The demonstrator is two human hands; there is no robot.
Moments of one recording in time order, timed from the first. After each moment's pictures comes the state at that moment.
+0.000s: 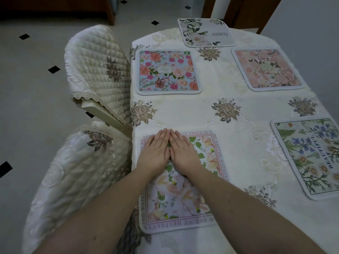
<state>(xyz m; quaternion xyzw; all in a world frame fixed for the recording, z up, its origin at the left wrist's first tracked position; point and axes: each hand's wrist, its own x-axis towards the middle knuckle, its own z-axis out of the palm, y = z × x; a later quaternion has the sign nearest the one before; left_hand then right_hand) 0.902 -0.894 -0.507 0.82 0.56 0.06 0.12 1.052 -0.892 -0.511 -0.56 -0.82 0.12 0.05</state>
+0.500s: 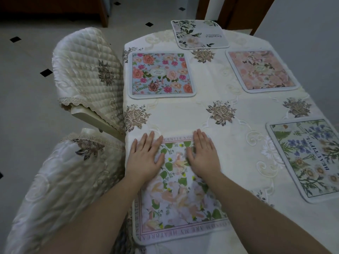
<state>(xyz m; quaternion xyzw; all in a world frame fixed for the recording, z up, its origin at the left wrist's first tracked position) 0.891 -0.894 -0.506 0.77 0.63 0.03 0.12 1.122 -0.890 -0.506 -0.69 -0.71 0.11 0.05</state>
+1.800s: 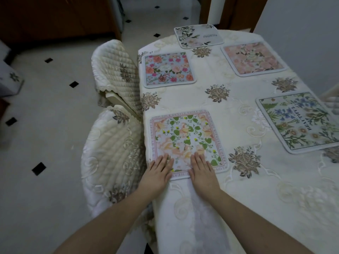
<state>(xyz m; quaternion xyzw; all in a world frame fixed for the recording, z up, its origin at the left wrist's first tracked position) 0.875 -1.095 -0.484 0.81 0.56 -0.08 0.18 1.092 -1.106 -0.488 -0.66 -0.73 0.18 -0.03</state>
